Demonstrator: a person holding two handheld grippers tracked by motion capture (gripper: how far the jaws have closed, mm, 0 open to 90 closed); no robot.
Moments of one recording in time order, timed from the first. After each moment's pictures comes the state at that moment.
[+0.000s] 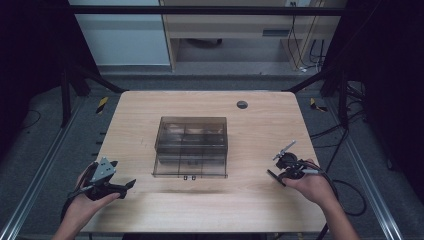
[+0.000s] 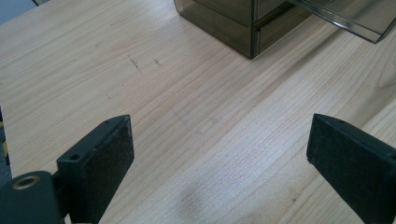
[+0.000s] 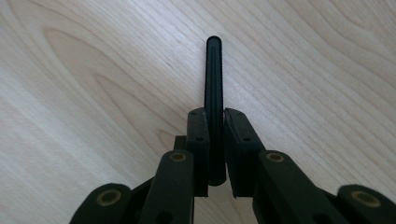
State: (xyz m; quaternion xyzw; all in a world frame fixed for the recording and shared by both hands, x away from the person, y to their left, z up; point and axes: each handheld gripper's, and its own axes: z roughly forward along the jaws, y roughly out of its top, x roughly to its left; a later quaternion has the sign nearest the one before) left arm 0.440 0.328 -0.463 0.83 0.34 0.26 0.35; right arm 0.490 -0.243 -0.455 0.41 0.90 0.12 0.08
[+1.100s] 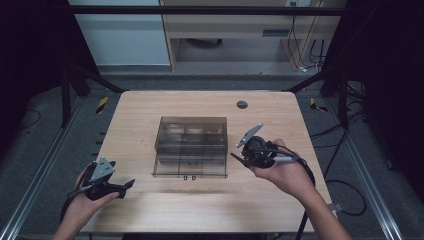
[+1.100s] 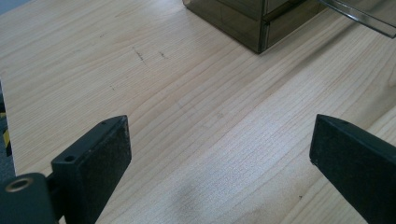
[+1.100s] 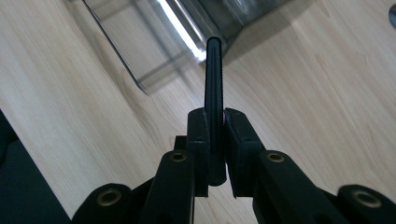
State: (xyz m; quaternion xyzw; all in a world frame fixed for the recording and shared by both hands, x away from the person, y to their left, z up) left arm 0.442 0.331 -0.466 0.83 0.36 0.26 0.35; right arm 0.471 -0.132 -0.347 0.28 0.93 0.20 0.14
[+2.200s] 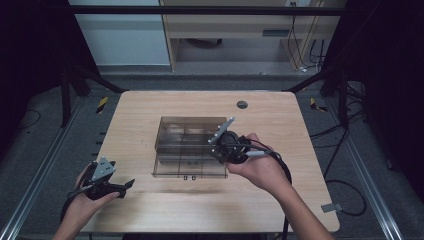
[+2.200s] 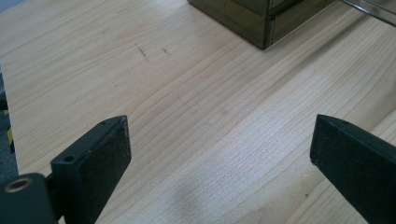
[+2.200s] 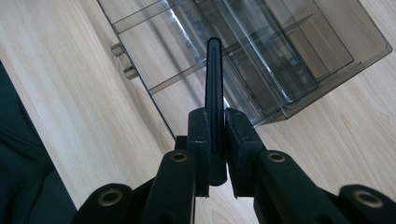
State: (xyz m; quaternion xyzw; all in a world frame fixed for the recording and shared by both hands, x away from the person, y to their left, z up) left arm 0.443 0.331 -0.468 0.83 0.36 0.26 0.34; right arm 0.474 -0.070 -0.330 0.26 0.93 0.22 0.12
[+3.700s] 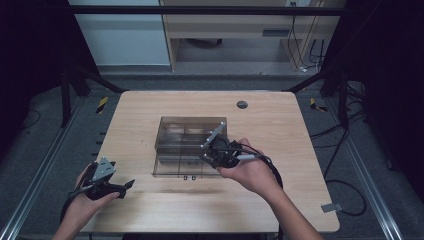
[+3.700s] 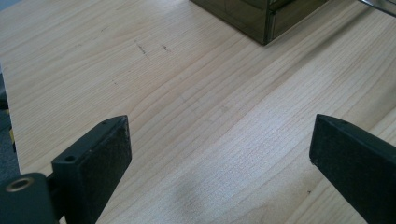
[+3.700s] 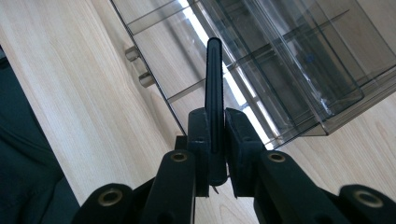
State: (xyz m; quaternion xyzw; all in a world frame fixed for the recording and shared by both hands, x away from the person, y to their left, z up) left arm 0.443 0.331 -0.469 0.83 0.36 0.26 0.34; right arm 0.475 -0.053 -0.350 0.25 0.94 0.21 0.10
